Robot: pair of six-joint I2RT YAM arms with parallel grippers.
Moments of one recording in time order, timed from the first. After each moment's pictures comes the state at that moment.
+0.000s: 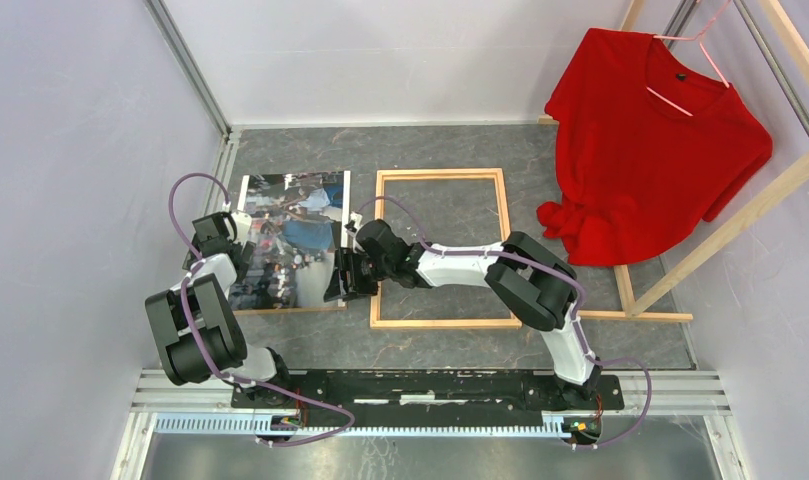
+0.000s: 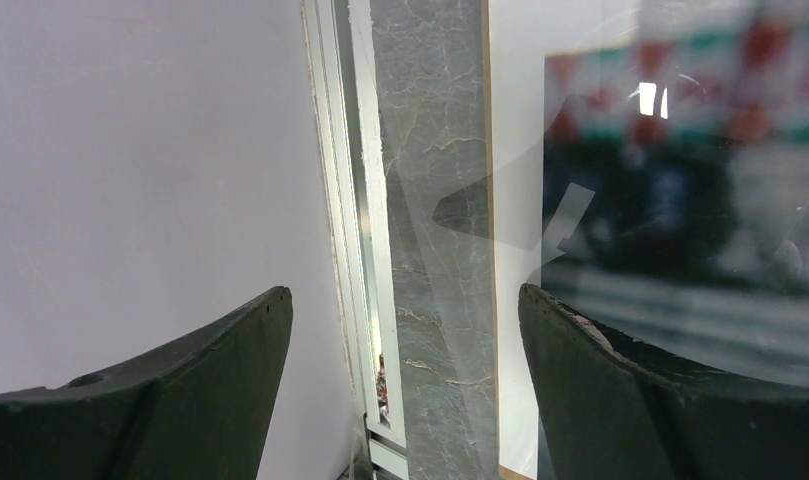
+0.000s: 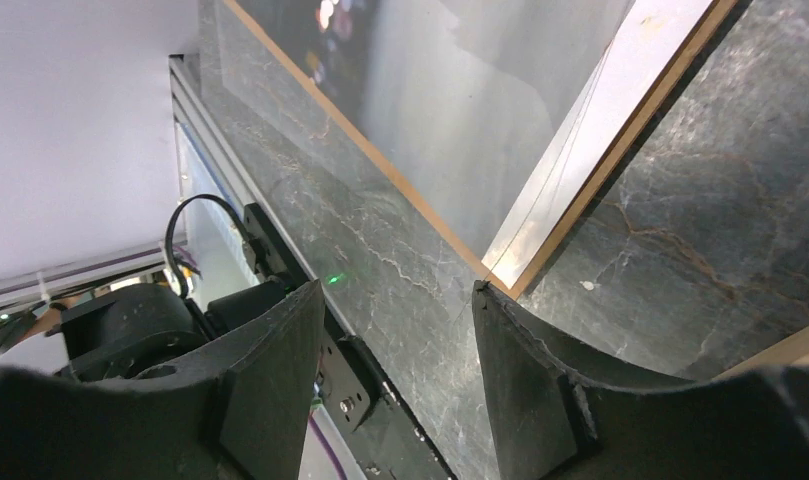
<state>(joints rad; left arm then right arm) 0.40 1.44 0.63 -0.05 -0.26 0.71 1.02 2.09 1.35 0.06 -0.36 0.90</state>
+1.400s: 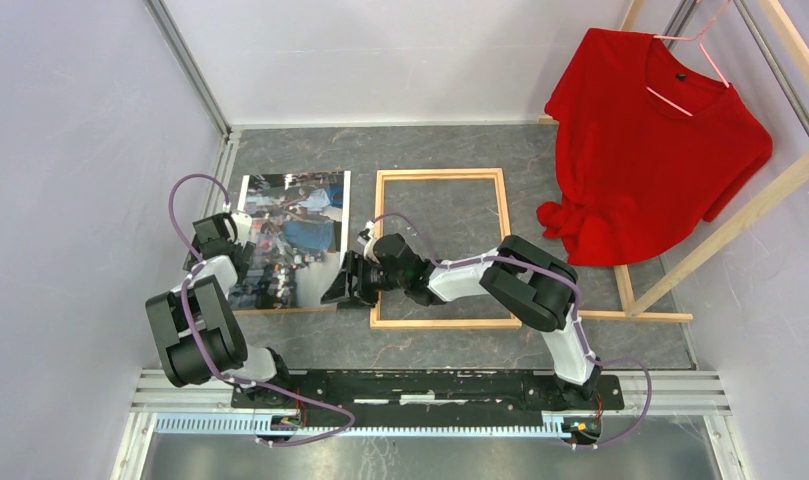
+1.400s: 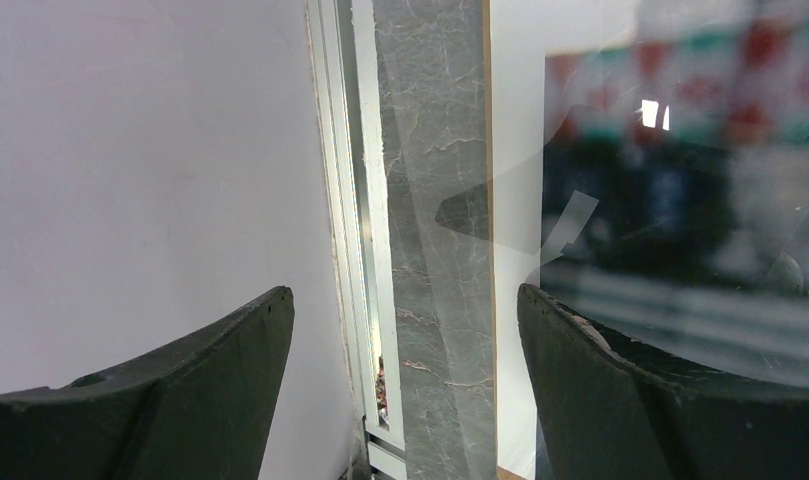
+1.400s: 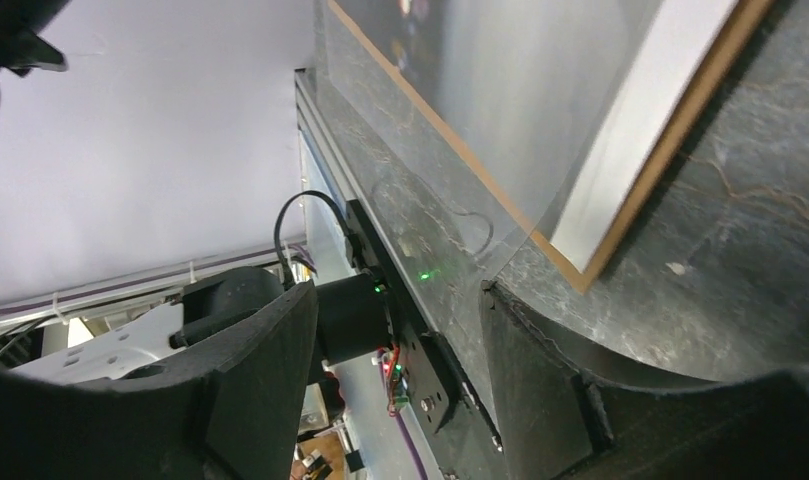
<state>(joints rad) 0.40 1.43 0.61 -0.02 -0.26 0.71 1.02 2.07 1.12 0.53 -0.44 1.20</state>
